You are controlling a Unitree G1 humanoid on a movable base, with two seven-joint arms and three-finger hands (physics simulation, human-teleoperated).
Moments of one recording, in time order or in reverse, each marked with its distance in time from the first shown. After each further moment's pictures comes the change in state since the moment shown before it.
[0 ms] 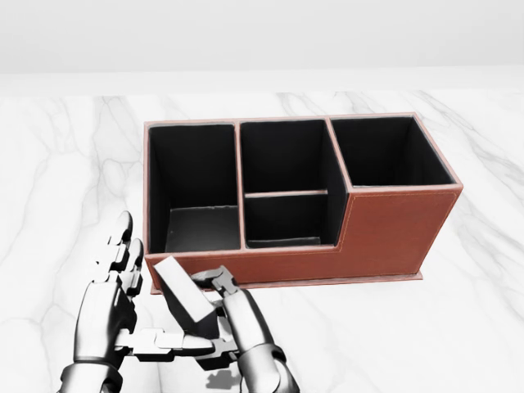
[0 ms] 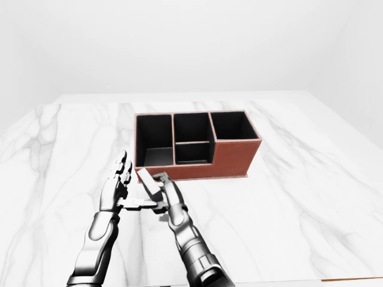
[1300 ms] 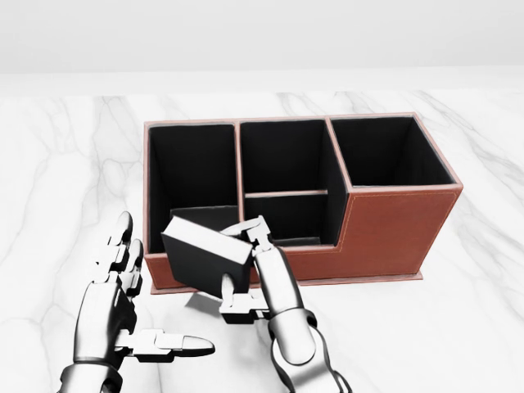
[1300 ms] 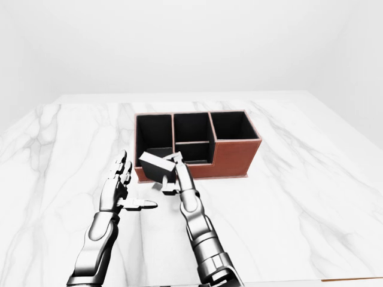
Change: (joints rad) left arm 0.003 0.000 0.000 -0.003 0.003 0.001 0.000; right arm 0.030 -0.081 -0.030 -0.323 0.103 0.070 0.065
